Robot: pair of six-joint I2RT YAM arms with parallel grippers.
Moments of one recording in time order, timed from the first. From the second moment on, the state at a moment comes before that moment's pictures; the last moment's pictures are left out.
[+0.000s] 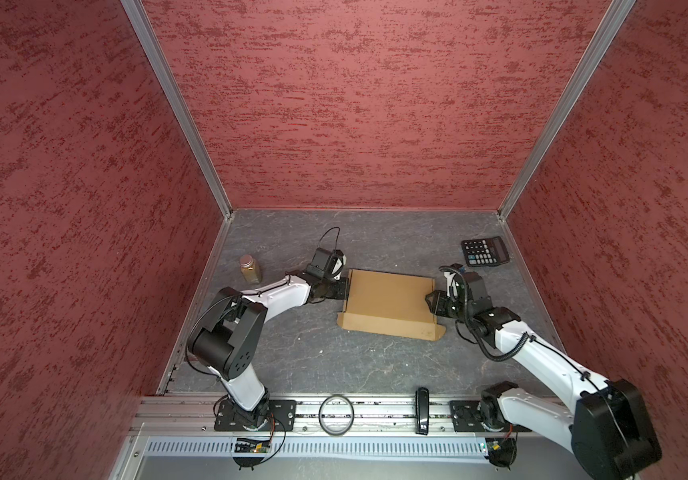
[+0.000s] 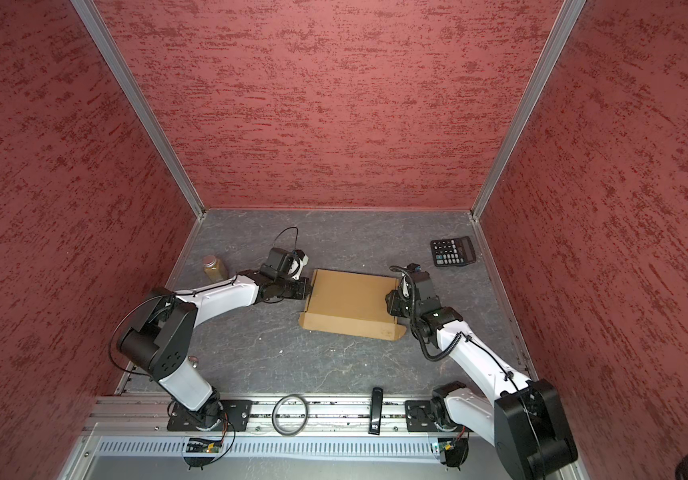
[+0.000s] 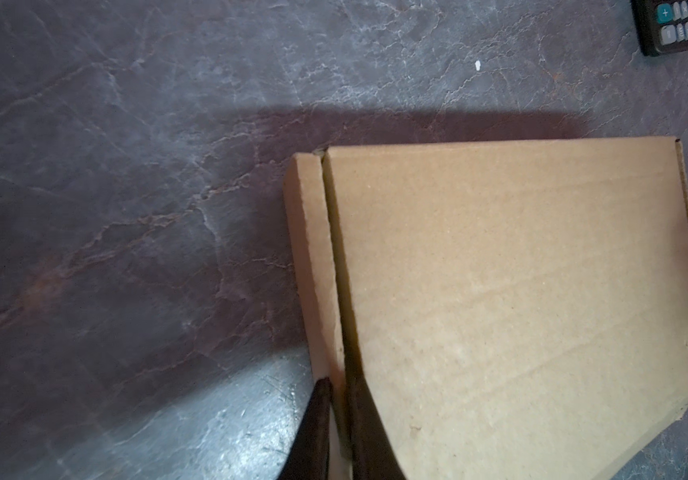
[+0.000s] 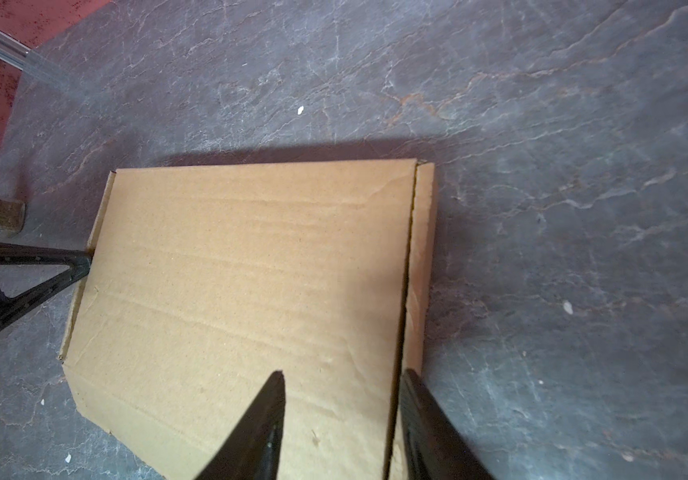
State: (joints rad) left arm -0.49 1.68 0.96 -0.23 0.23 -0.36; right arm 0.33 1.10 0.58 -0.26 -0.11 0.50
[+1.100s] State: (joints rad) left arm -0.47 1.69 0.92 -0.14 0.22 -0.36; right arm 0.17 1.12 0.46 -0.12 -0.41 0.57
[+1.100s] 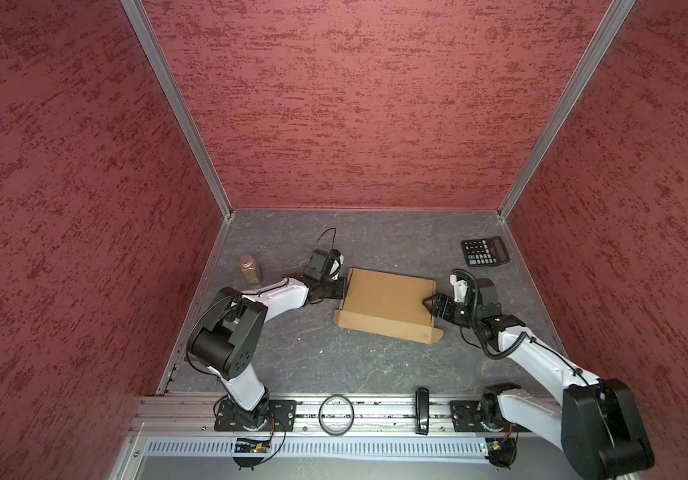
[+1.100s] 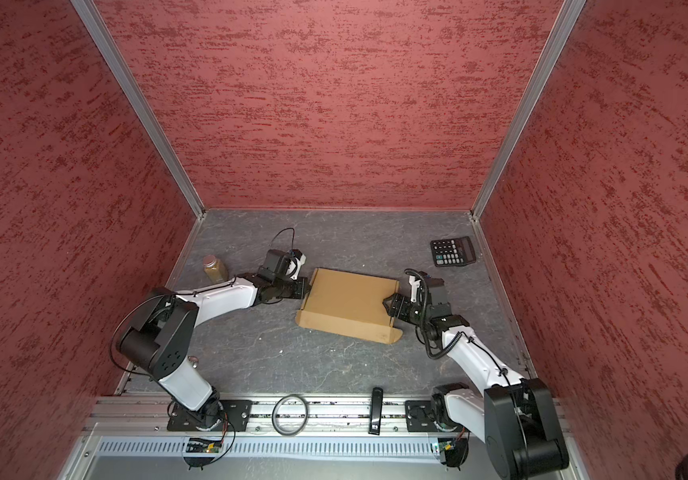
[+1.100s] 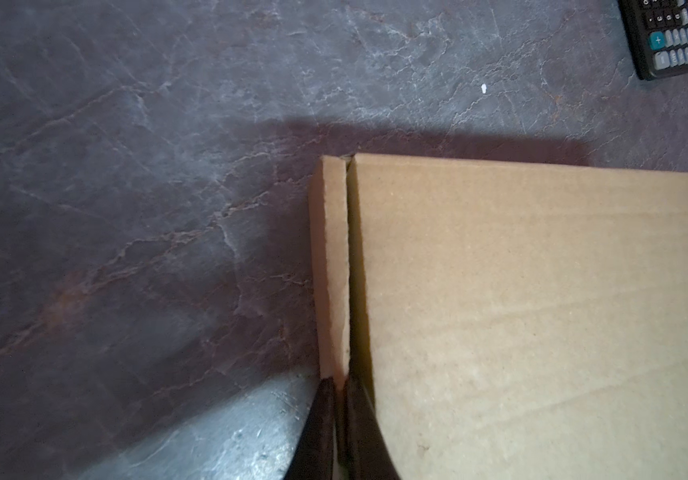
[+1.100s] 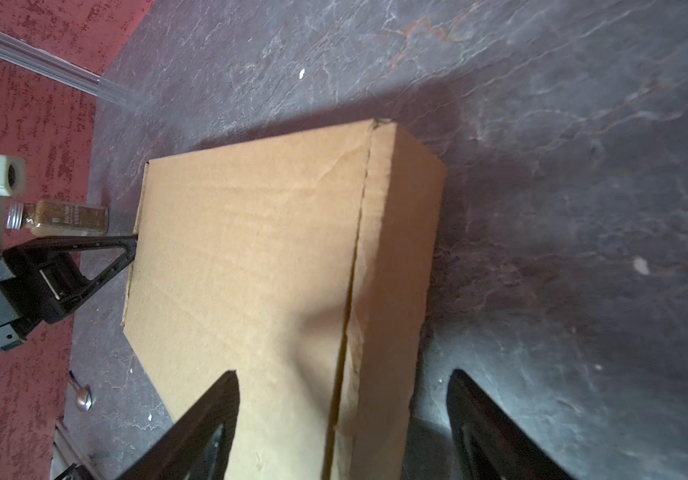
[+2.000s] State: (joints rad) left arm -0.46 1.71 0.91 -0.09 0.22 -0.36; right arm 0.14 1.36 0.33 0.49 -0.71 0.80
